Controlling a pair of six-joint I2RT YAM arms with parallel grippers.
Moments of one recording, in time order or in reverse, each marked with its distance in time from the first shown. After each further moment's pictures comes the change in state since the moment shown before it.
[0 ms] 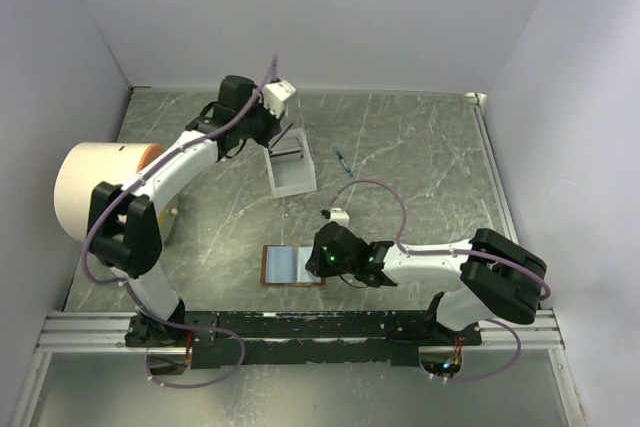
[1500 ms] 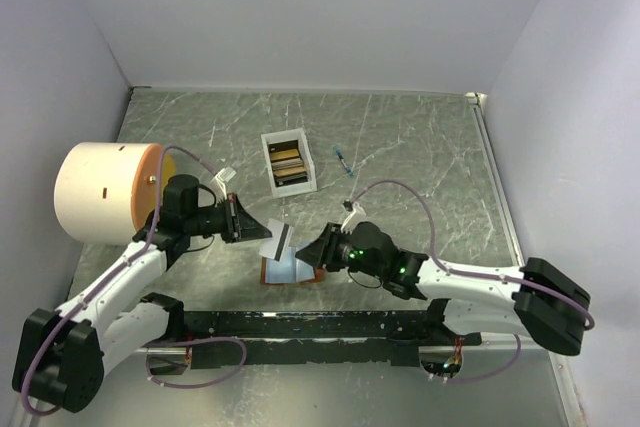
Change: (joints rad) left arm 0.143 -0.764 -0.962 0.199 0.609 -1.091; right arm -0.025 -0.288 -0.154 0.248 -0.097 0.121
